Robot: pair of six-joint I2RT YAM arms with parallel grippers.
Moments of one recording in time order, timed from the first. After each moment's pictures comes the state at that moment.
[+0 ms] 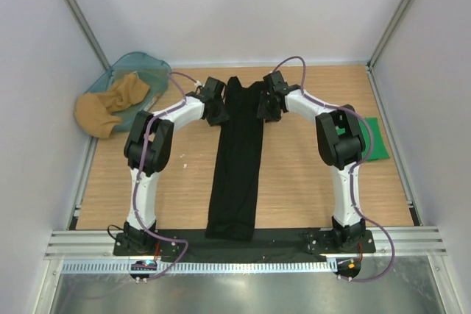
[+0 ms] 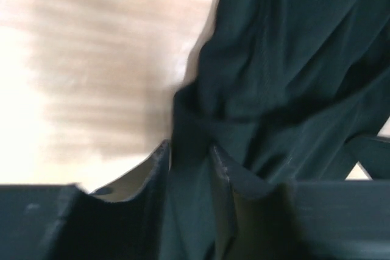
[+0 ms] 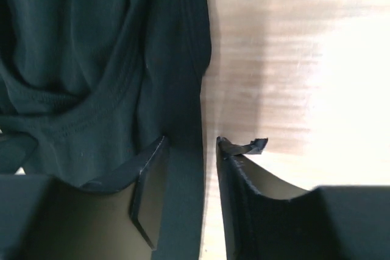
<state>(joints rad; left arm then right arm) -0.45 2.13 1.56 -0.43 -0.05 -0.71 0.40 2.17 1.64 -0.49 -0.02 0.53</state>
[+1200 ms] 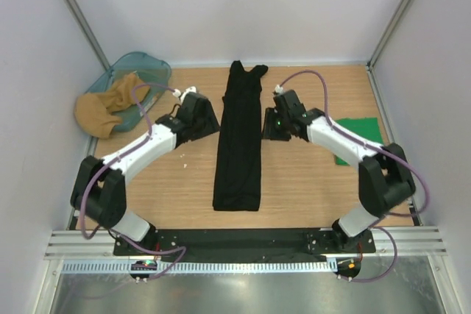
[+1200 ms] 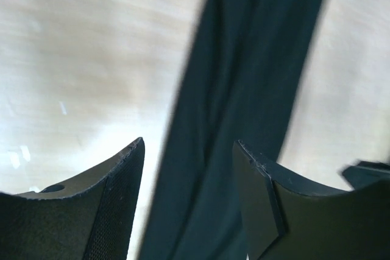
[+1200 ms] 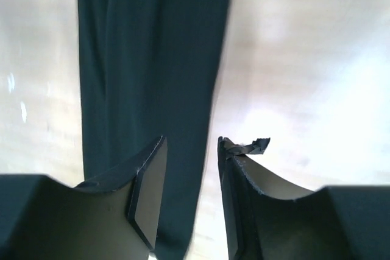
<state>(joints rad) -0.48 1.62 1.19 -0.40 -0.15 -0.76 0.46 1.70 1.25 -0.48 -0.04 0.52</state>
